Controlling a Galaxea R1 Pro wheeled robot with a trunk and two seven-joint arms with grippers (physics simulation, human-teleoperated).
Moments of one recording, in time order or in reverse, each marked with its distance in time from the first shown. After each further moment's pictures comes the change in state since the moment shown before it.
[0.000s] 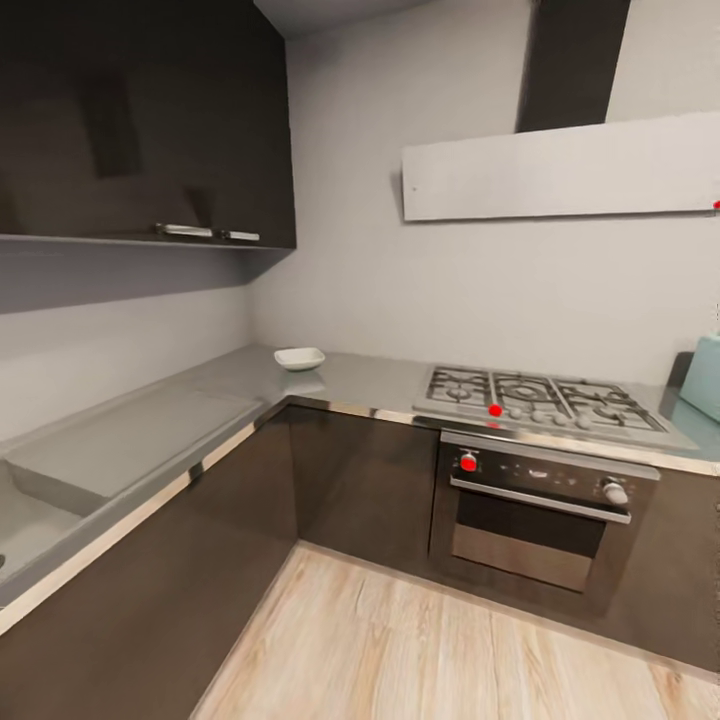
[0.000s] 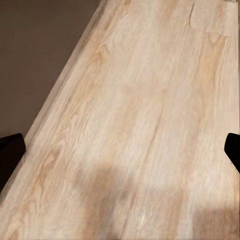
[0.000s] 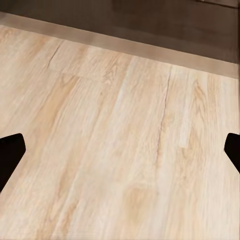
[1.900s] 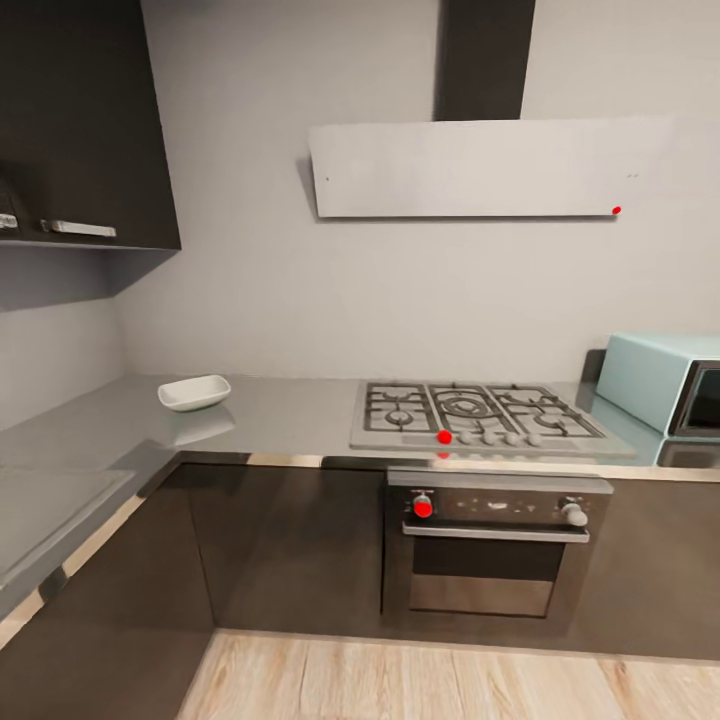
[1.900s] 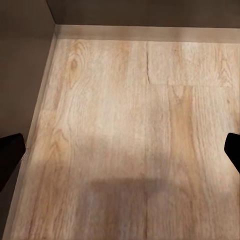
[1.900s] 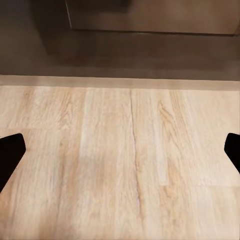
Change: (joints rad) left arm 0.000 0.000 -0.001 0.012 -0.001 -0.001 -0.001; right arm 0.000 0.000 -0.001 0.000 0.000 0.000 0.000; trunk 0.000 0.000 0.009
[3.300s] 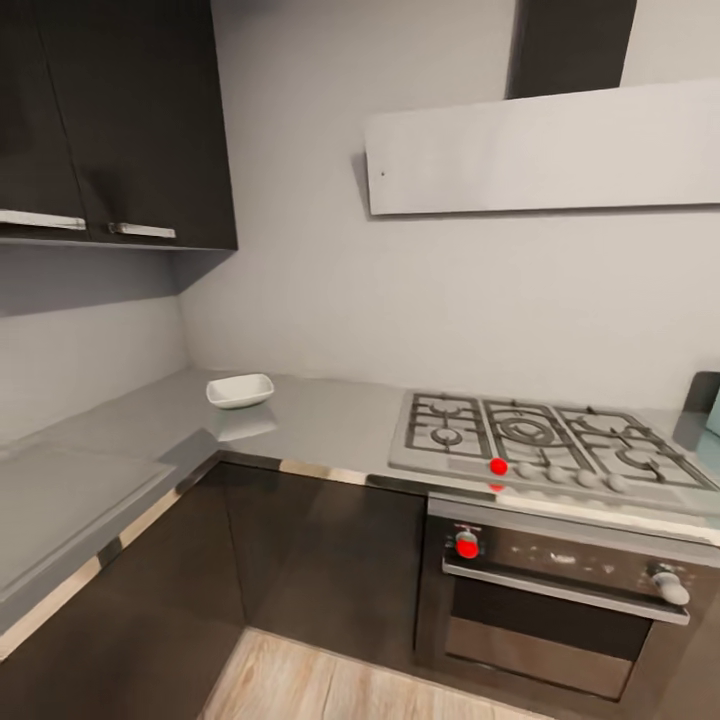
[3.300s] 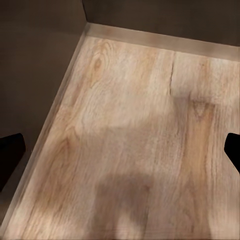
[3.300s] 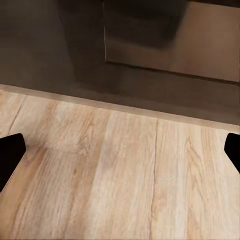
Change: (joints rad) left arm 0.000 0.000 0.000 0.000 -0.001 0.000 0.000; right arm 0.000 0.001 0.000 0.000 0.000 0.000 0.000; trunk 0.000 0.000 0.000
